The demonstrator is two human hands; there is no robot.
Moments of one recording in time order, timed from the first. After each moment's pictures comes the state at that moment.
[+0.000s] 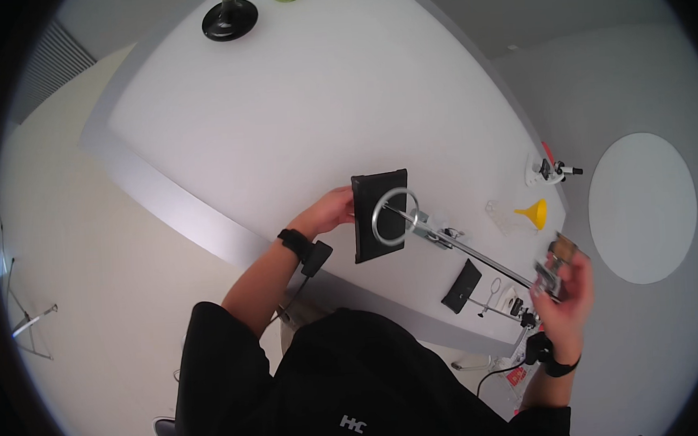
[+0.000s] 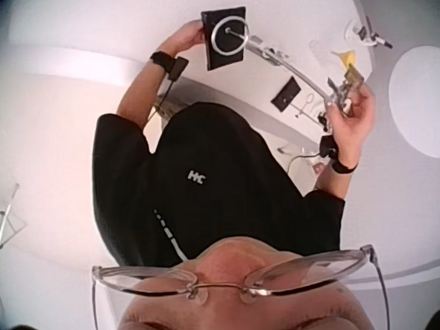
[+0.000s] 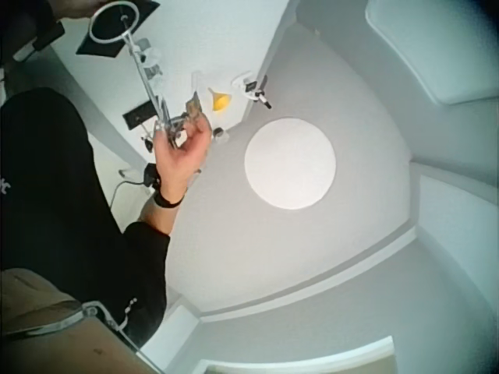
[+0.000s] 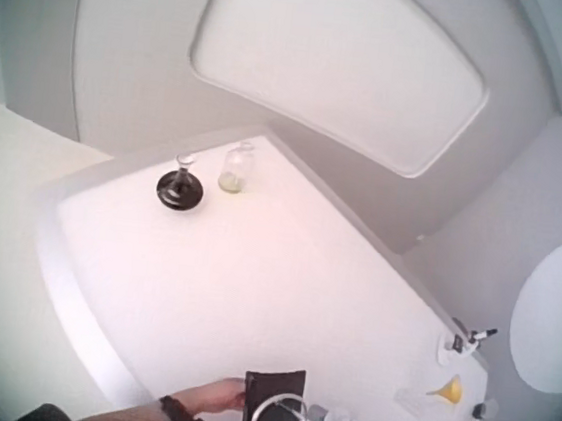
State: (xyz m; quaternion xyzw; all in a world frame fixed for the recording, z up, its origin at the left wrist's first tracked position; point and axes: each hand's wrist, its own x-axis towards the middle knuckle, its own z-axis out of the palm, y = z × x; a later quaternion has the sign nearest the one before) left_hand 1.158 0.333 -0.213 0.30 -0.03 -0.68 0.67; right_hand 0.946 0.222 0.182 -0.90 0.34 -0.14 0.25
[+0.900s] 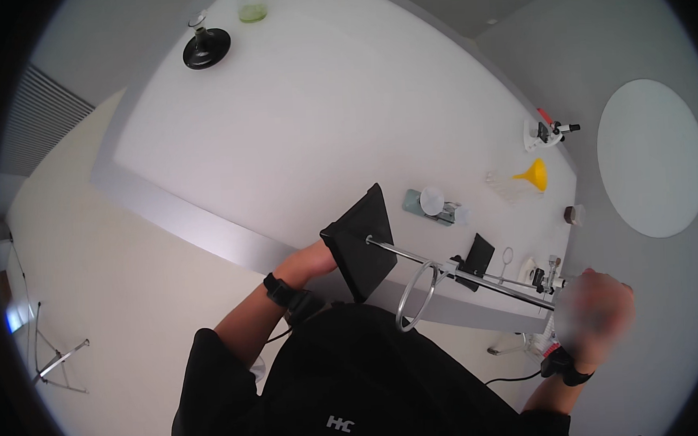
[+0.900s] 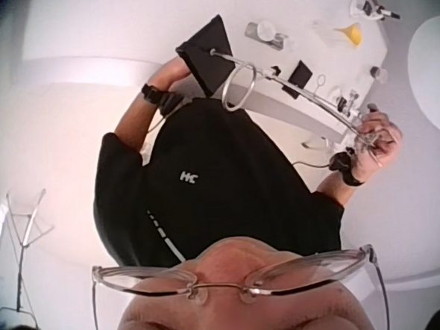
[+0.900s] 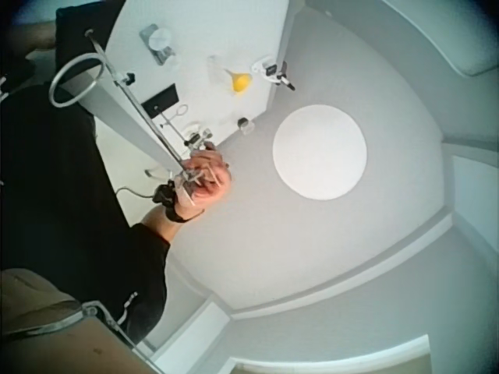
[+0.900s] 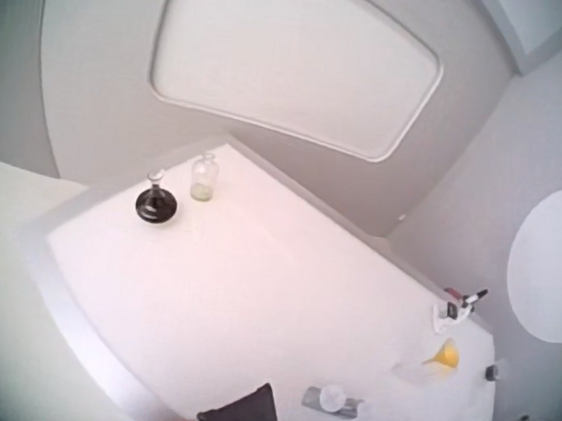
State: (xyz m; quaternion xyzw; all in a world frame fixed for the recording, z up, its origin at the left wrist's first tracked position) left_hand 1.112 0.383 -0.120 0.33 -0.22 -0.66 0.64; right_hand 0.849 0.200 0.243 -0.87 0.24 -0.25 0.36
